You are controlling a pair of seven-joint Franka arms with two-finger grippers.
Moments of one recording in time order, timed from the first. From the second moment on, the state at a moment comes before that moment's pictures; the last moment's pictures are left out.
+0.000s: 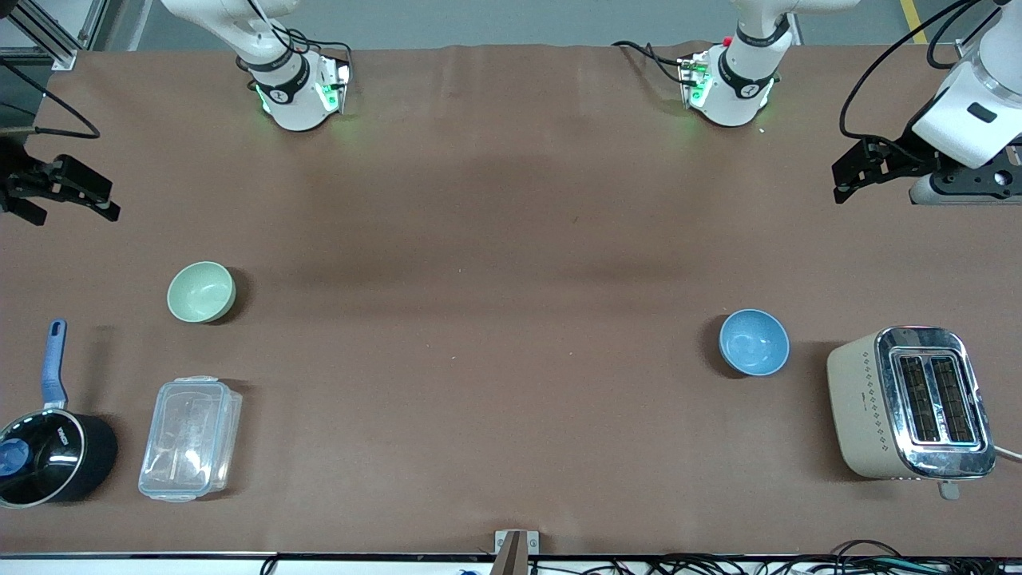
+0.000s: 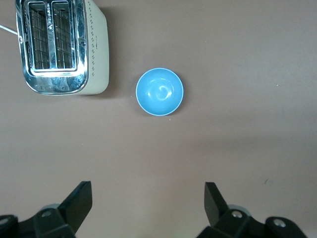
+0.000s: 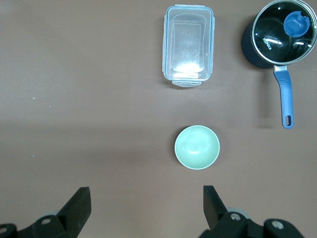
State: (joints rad) left arm -0.10 -0.08 -0.06 -1.64 0.03 1.59 -0.10; right arm 0.04 -0.02 -0.07 -1.56 0.02 1.58 -0.07
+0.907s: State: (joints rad) left arm -0.10 -0.01 -0.05 -1.63 0.03 1.61 -0.10; right arm 0.04 -0.02 -0.07 -1.56 0.02 1.58 -0.07
